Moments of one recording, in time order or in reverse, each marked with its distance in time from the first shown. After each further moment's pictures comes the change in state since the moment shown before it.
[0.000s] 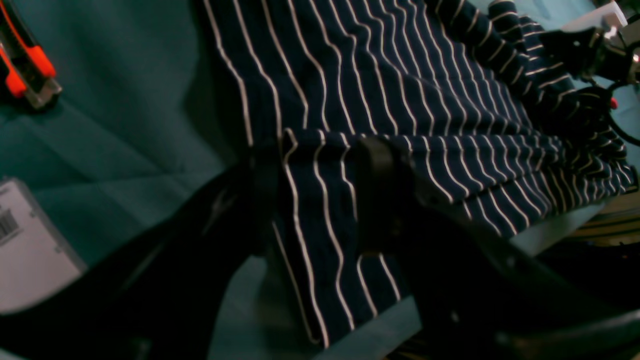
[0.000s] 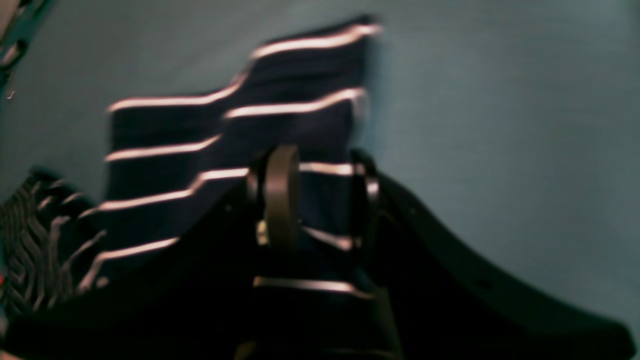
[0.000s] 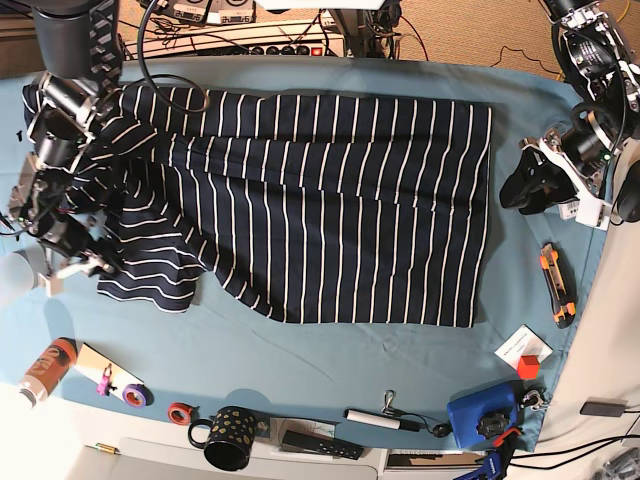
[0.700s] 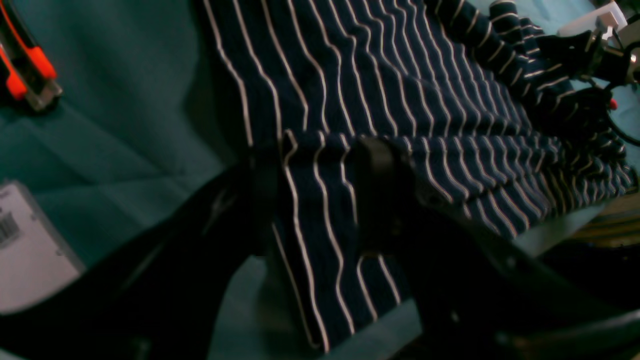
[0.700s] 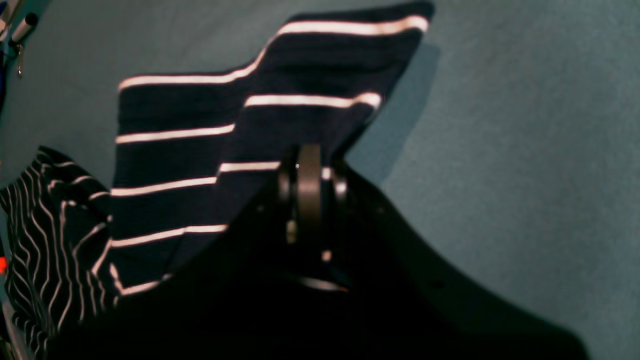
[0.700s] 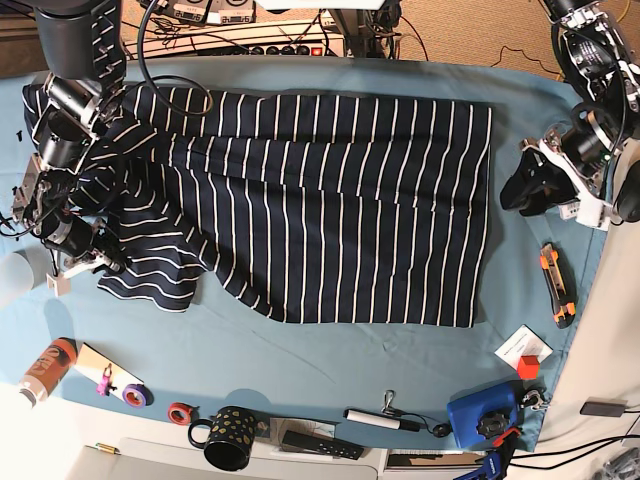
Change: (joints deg) left arm 0.0 0.0 0.1 0.0 0.5 0.0 -2.3; right arm 0.0 0.1 0.0 0.0 0.3 0.4 -3.4
